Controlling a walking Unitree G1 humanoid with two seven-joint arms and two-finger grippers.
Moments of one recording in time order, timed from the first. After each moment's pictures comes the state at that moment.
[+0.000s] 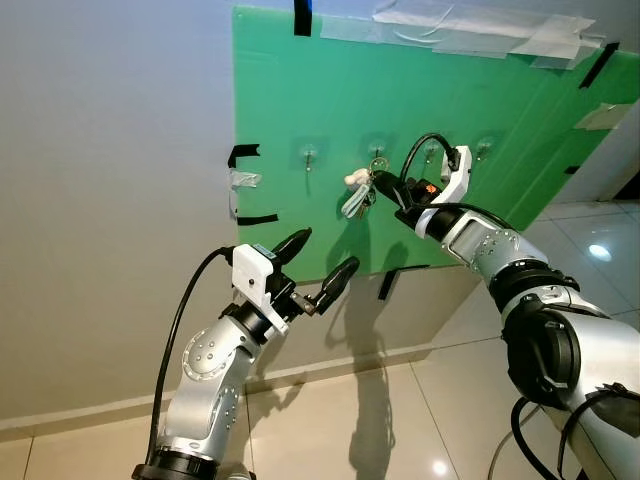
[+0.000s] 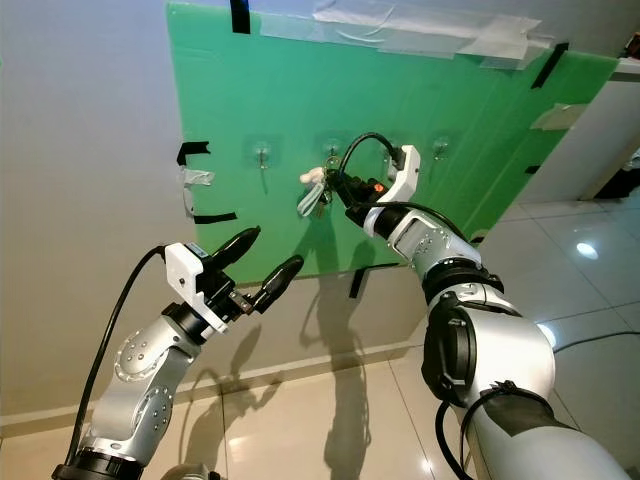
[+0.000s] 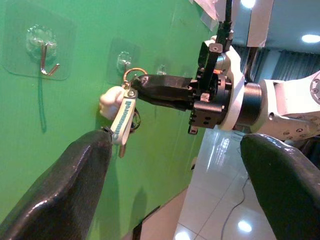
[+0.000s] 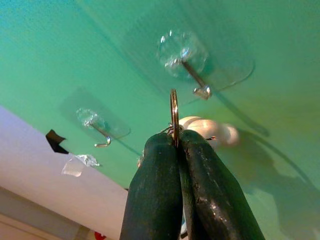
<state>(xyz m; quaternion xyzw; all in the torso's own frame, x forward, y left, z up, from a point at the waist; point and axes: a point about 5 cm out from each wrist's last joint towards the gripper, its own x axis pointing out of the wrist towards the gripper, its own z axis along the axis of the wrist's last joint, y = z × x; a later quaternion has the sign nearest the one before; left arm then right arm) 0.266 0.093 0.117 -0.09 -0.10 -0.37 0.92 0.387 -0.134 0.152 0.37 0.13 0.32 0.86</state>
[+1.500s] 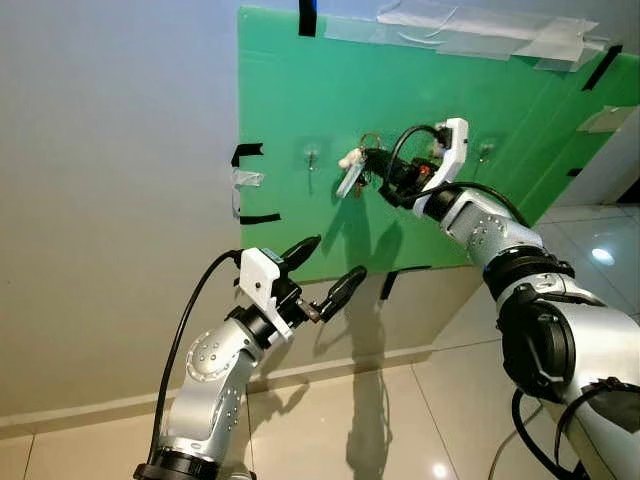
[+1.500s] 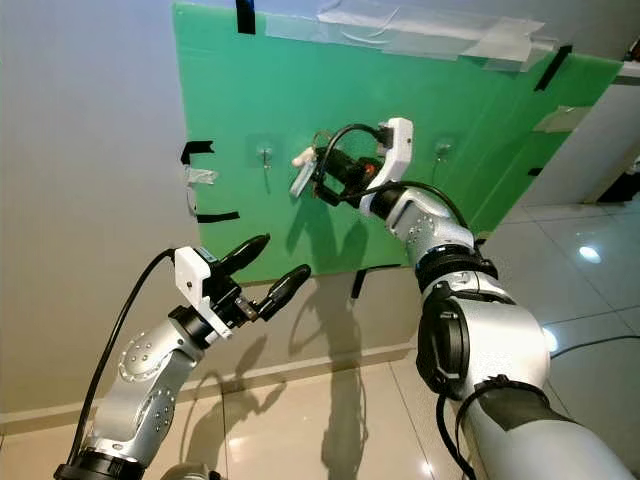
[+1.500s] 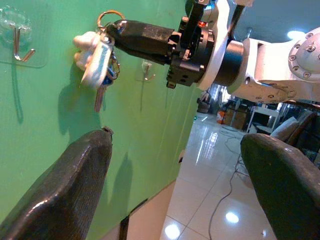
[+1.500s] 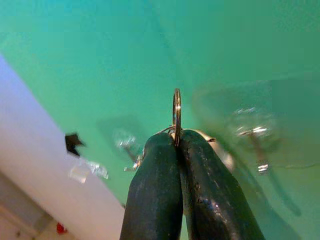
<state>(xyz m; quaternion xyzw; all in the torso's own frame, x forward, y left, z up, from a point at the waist) 0.263 0.088 0.113 -0.09 -0.09 -0.40 0.91 0.397 -0.133 0.183 0.27 0.04 0.36 0.89</state>
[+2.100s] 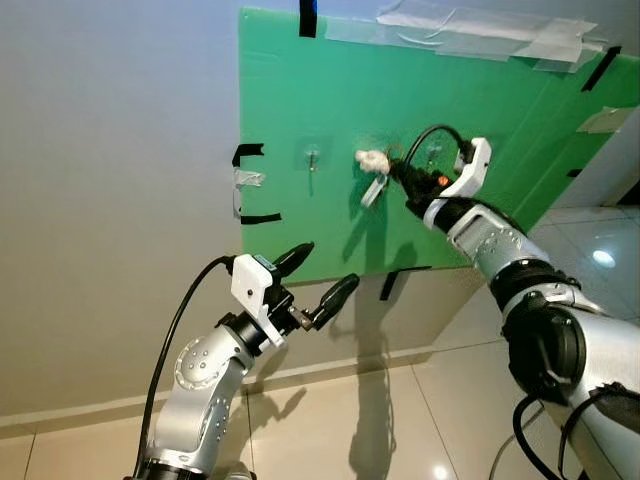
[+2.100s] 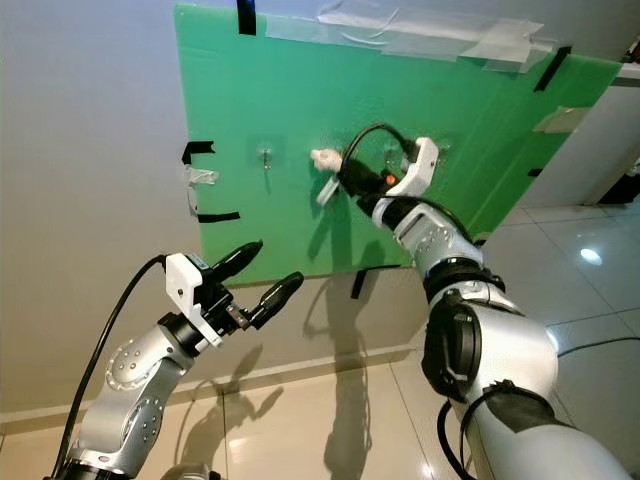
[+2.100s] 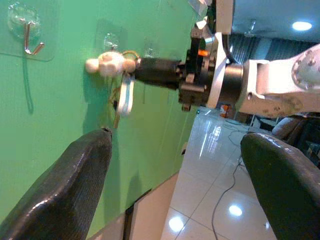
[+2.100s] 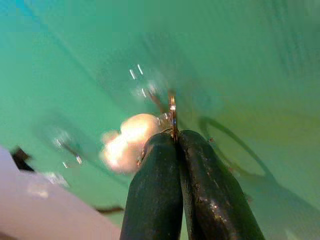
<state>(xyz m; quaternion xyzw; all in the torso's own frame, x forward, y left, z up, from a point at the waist) 0.256 0.097 0.111 -0.08 -0.07 -0.39 0.91 0.391 -0.146 0.150 0.32 0.10 0.27 0.90</state>
